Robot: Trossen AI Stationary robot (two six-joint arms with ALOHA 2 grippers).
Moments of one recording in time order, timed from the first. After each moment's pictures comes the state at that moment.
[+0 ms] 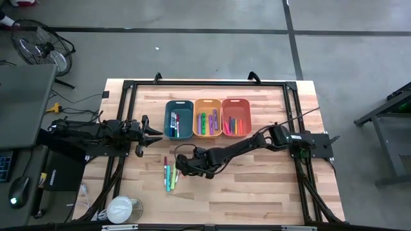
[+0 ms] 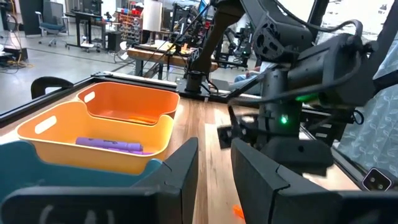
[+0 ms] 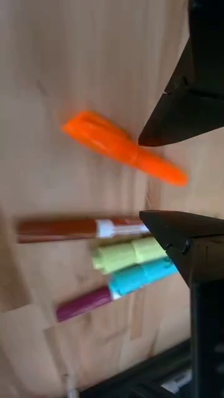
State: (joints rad) left arm -0.14 0.01 0.03 0.01 -0.14 -0.16; right arm 0.27 2.35 1.85 -0.50 0.13 2.01
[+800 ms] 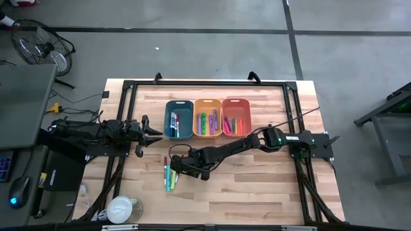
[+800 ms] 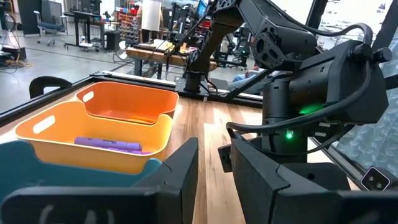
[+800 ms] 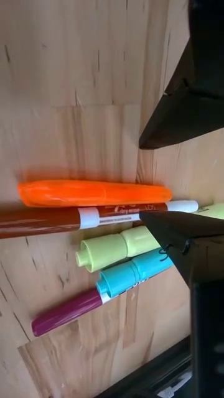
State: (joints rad) left arm -0.14 0.01 0.03 0.01 -0.14 -0.16; right arm 0.24 2.50 2.03 -0.63 0.05 2.00
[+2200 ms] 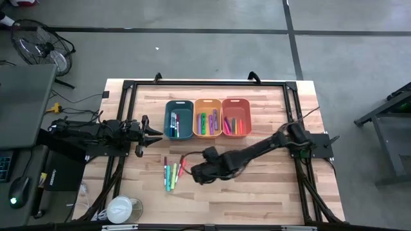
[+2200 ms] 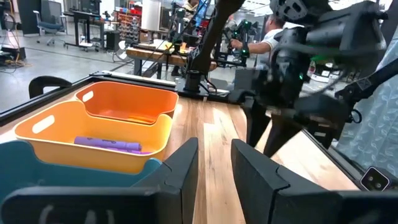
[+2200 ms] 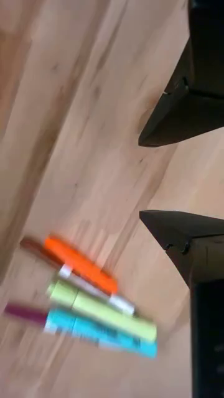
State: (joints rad) left arm -0.14 0.01 0.03 0.01 -0.14 -0.16; right arm 0.35 2.15 1.77 -0.85 0.32 1.50
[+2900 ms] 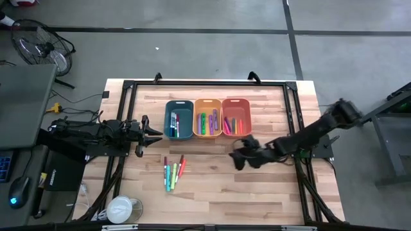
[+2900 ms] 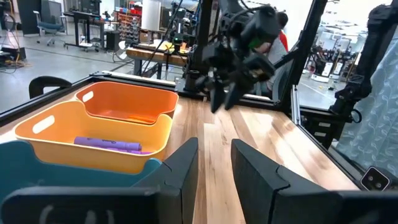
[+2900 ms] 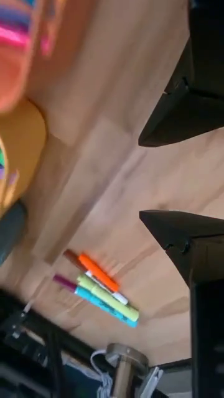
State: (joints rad) left arm -0.14 0.01 0.03 0.01 -0.14 -0.16; right arm 0.41 1.44 0.69 -0.04 0.50 1.28
